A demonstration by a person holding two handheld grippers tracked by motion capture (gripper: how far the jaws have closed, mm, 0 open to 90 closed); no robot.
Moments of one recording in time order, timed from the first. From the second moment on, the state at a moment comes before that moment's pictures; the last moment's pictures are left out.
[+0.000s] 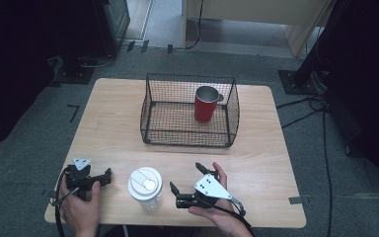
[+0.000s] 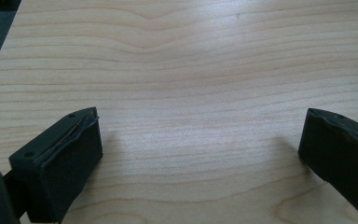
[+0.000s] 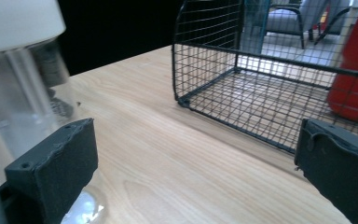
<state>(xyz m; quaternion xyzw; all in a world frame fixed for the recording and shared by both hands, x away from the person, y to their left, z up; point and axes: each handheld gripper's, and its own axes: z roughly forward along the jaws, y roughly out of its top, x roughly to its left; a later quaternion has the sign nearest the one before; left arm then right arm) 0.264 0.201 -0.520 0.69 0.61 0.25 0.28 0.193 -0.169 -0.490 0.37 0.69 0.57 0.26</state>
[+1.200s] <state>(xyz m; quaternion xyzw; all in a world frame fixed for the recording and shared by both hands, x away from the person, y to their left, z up) 0.265 0.201 -0.520 0.69 0.61 0.25 0.28 0.168 -0.122 -0.488 0.29 0.73 0.60 0.18</state>
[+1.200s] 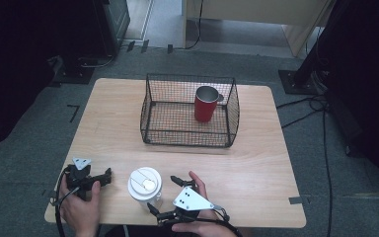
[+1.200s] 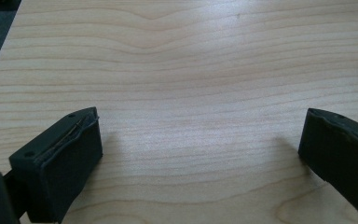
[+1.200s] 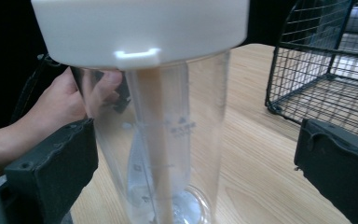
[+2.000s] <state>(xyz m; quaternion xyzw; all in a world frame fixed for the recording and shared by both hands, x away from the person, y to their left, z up) 0.265 0.201 -0.520 0.69 0.61 0.25 0.28 0.176 -0.091 -0.483 0.28 0.73 0.60 0.18</state>
